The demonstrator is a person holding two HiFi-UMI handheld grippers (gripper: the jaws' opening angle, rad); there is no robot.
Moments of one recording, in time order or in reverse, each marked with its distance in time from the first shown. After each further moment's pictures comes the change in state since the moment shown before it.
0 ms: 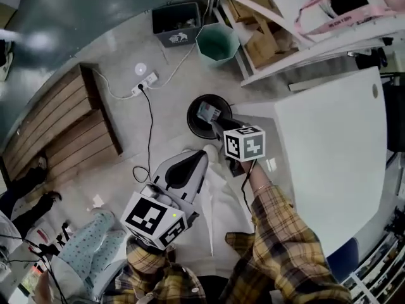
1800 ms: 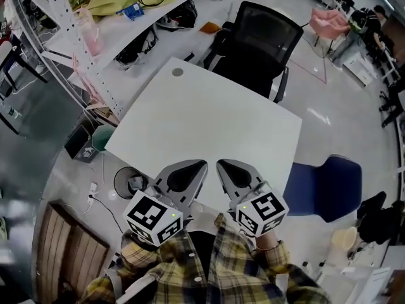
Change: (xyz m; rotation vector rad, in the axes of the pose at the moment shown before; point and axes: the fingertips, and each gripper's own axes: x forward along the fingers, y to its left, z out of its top) left arm 0.006 -0.559 -0.051 0.525 0.069 -0.799; right arm -0.685 0.007 -0.125 -0.072 -0.864 -0.526
